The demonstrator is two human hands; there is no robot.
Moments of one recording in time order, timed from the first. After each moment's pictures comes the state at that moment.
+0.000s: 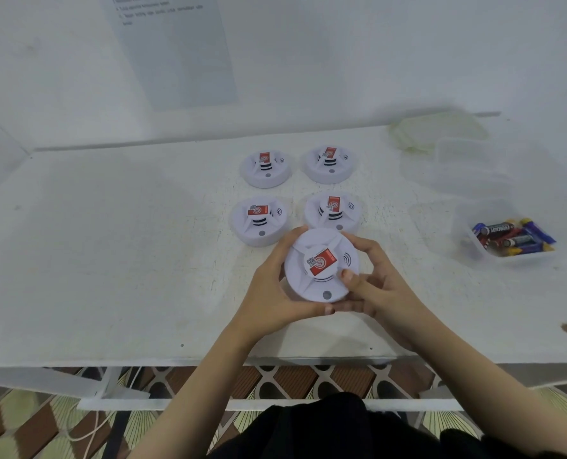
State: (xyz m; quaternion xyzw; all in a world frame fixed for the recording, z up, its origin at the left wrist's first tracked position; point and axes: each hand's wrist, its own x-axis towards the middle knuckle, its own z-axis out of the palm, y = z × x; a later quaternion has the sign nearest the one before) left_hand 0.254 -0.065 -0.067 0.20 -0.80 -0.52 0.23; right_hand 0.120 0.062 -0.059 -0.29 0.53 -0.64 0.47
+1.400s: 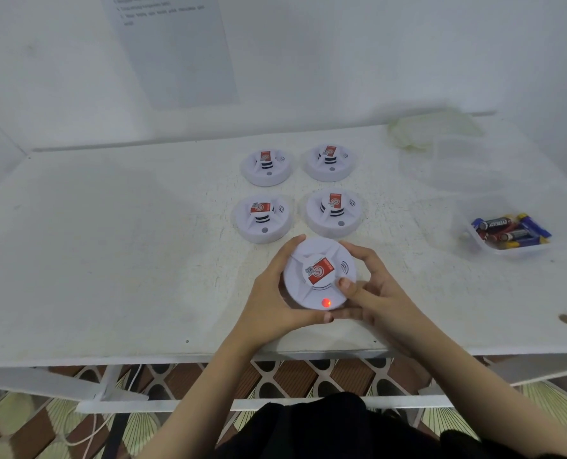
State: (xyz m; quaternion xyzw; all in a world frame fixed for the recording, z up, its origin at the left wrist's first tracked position) left_hand 0.268 -0.064 -0.087 0.21 -0.79 -0.53 0.22; right_hand 0.137 0.067 -0.066 -0.27 0.53 -0.64 0.49
